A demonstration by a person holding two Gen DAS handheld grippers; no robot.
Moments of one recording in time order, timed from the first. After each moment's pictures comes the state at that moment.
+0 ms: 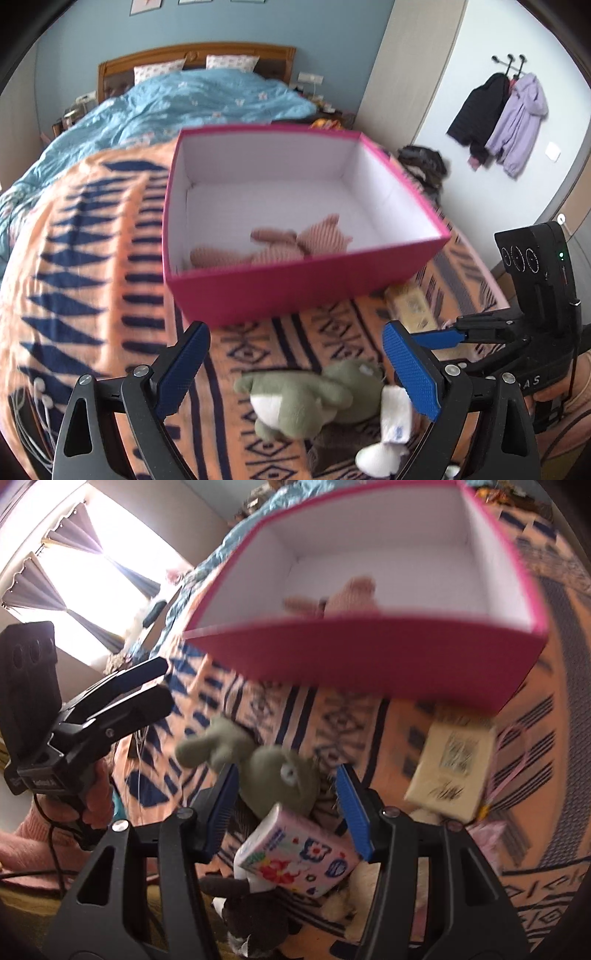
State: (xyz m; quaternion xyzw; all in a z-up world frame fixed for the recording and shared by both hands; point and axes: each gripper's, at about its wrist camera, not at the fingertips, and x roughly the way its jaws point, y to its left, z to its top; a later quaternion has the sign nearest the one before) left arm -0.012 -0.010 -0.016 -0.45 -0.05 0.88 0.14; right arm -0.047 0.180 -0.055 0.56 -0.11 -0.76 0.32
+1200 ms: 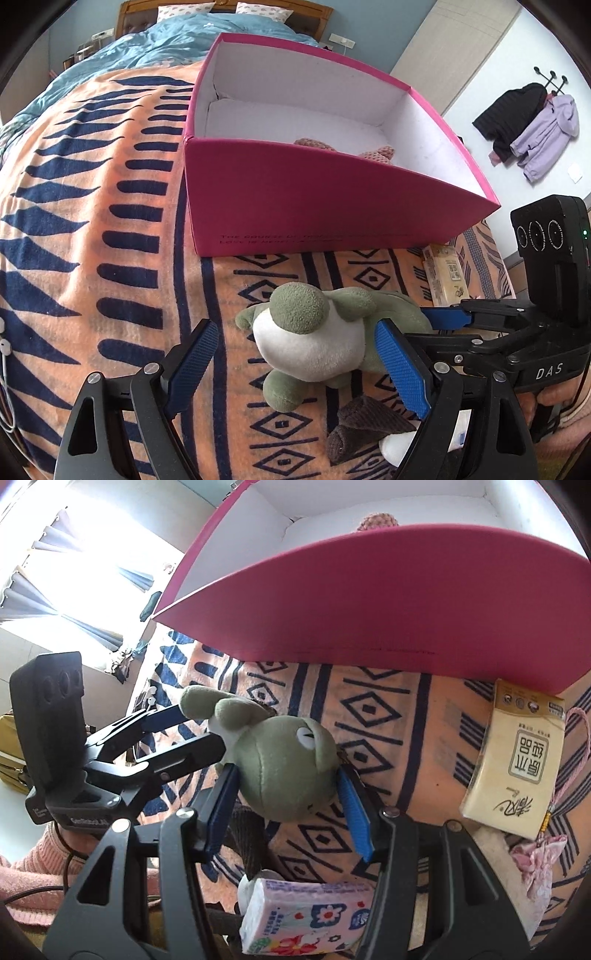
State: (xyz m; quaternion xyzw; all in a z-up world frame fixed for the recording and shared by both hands) left arm -0.022 -0.033 -0.080 -0.53 -0.11 0.83 0.13; right arm -0.067 0.152 -0.083 0.59 -0.14 -0.73 0.31
